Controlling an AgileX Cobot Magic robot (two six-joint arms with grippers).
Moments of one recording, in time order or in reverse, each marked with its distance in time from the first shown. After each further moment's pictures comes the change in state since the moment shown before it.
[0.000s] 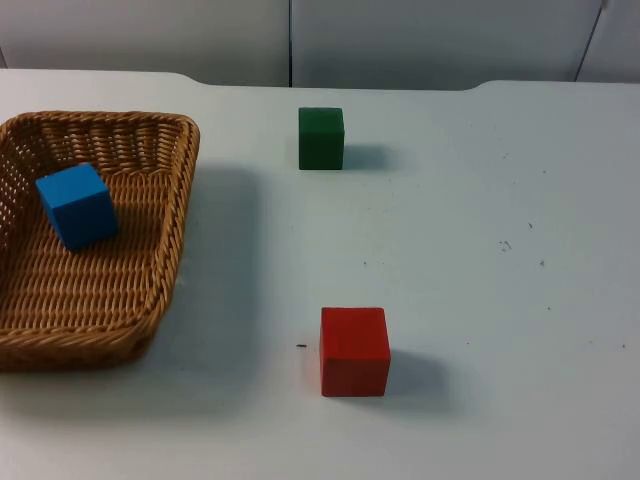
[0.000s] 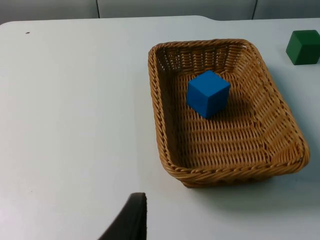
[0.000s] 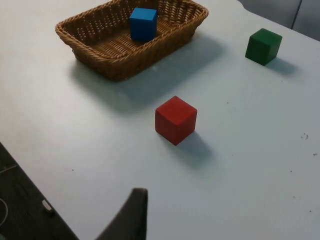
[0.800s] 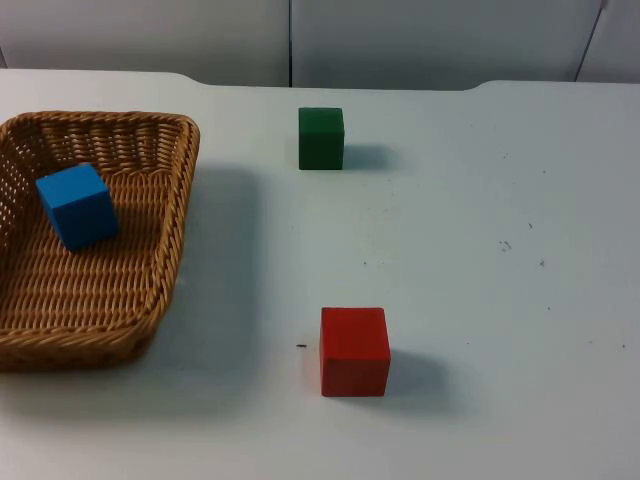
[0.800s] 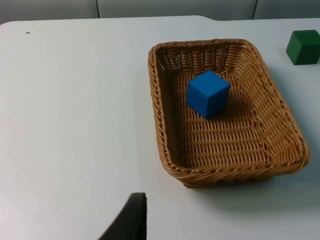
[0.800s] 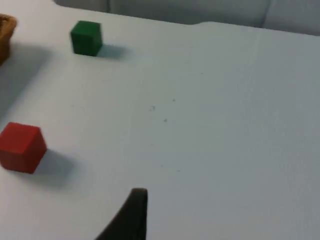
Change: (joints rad) right arm -0.631 0.000 0.000 0.000 0.000 0.000; left arm 0.000 0.000 0.000 0.000 0.000 0.000
